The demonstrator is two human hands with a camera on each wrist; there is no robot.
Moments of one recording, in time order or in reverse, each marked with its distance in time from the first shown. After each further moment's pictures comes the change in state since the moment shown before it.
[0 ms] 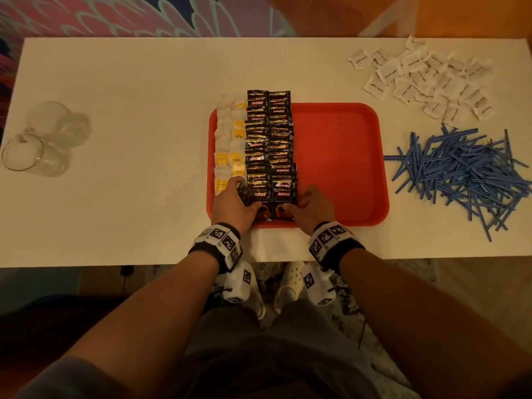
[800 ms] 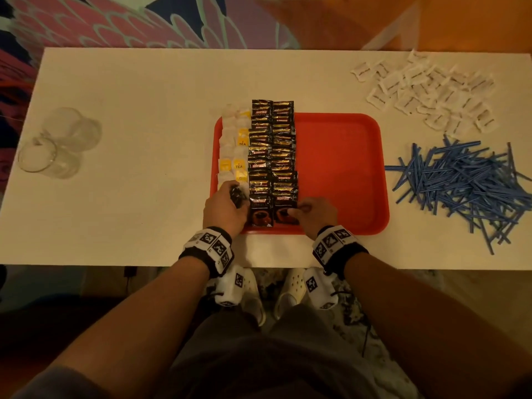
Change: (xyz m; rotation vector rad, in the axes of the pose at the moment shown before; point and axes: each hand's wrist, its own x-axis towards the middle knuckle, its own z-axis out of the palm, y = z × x) left_hand -0.006 0.002 -0.020 -0.045 0.057 -0.013; right_hand 0.005 -0.004 -0.010 -0.122 -0.069 -0.059
